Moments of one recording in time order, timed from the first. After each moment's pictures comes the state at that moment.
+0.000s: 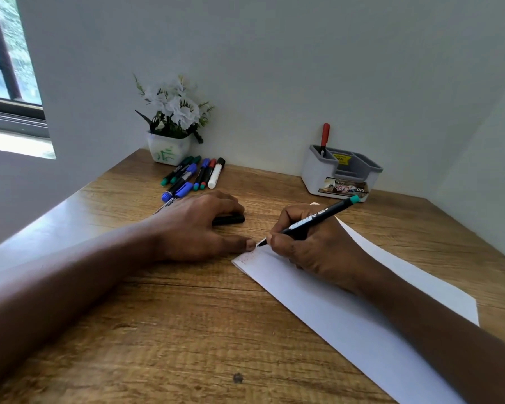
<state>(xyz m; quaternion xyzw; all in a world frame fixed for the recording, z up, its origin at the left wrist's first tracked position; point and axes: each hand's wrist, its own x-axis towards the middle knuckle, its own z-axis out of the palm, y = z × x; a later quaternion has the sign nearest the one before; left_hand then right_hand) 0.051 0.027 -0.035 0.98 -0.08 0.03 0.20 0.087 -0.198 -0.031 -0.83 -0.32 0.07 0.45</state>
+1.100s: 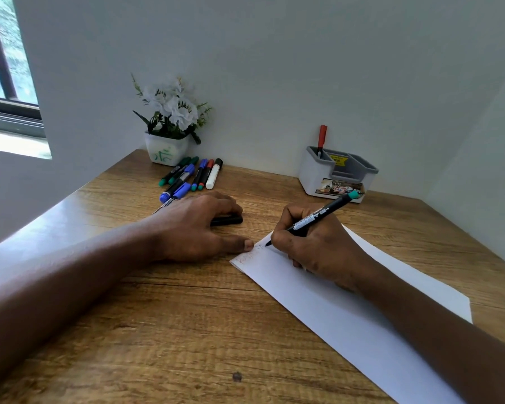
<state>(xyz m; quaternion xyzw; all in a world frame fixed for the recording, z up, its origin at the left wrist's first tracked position) 0.051 0.026 -0.034 0.97 -0.08 0.02 0.21 0.087 -0.198 -0.030 -0.84 -0.29 0.04 0.46</state>
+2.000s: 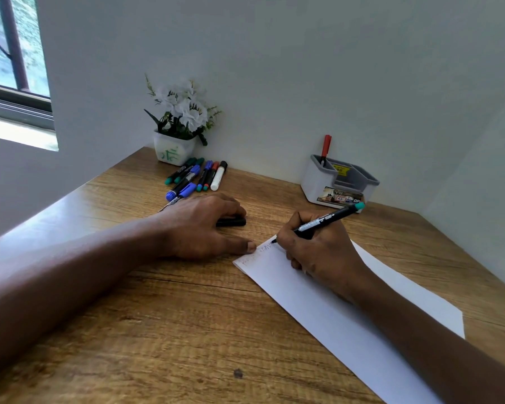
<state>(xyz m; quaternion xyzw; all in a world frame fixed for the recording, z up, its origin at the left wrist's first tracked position) 0.049 0.025 -0.032 0.97 -0.08 0.03 0.21 0.086 -0.197 -0.034 -0.83 -0.26 0.00 0.49</state>
